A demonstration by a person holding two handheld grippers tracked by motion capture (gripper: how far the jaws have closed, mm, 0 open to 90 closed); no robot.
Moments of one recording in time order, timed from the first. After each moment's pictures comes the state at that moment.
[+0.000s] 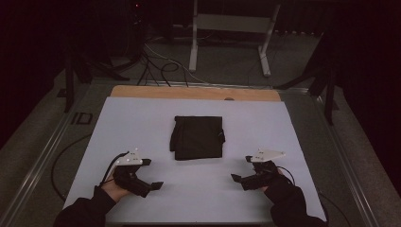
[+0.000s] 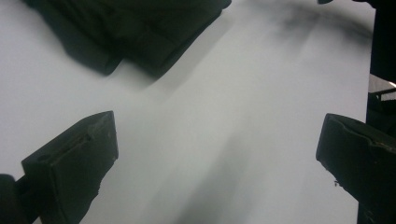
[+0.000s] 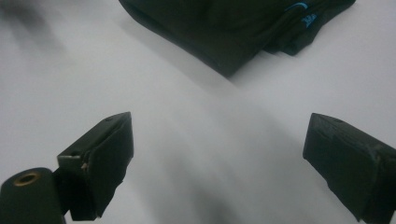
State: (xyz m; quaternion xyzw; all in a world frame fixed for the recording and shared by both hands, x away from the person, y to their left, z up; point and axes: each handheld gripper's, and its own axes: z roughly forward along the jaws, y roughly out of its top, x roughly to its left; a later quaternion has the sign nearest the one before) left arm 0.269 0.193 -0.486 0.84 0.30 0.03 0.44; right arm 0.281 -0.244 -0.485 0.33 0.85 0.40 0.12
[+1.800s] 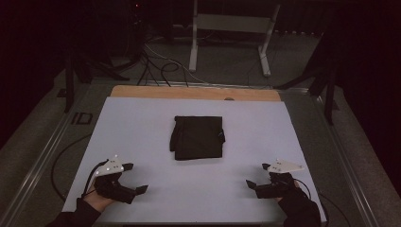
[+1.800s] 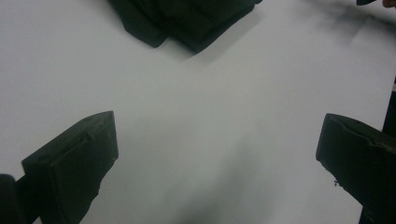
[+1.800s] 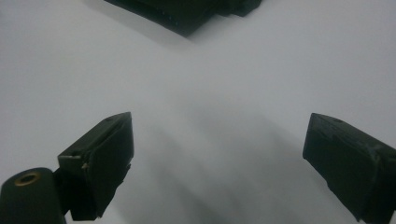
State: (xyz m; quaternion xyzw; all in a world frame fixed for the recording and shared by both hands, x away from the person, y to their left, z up) left arm 0.244 0.231 -0.487 0.83 0.34 0.07 0.44; right arm 0.251 -0.285 -0.496 0.37 0.83 0.39 0.16
